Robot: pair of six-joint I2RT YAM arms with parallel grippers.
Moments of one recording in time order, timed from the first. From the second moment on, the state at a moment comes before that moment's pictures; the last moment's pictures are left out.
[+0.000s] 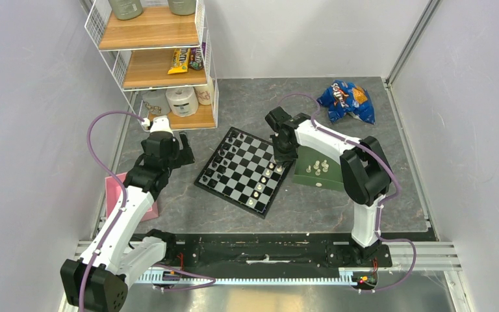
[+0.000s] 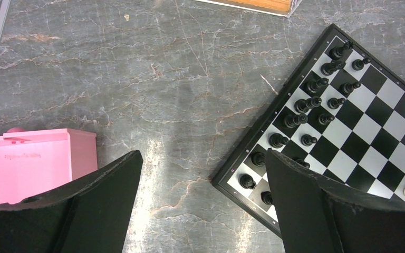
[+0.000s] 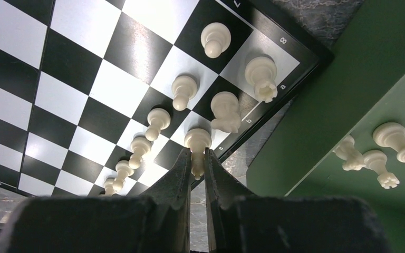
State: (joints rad) left arm -0.24 0.92 0.78 -0.48 -0.30 -0.32; right arm 0.60 1.94 1.48 -0.83 0.04 0.50
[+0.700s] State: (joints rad) left arm -0.24 0.92 0.78 -0.48 -0.30 -0.32; right arm 0.60 1.92 1.52 -0.86 0.07 0.48
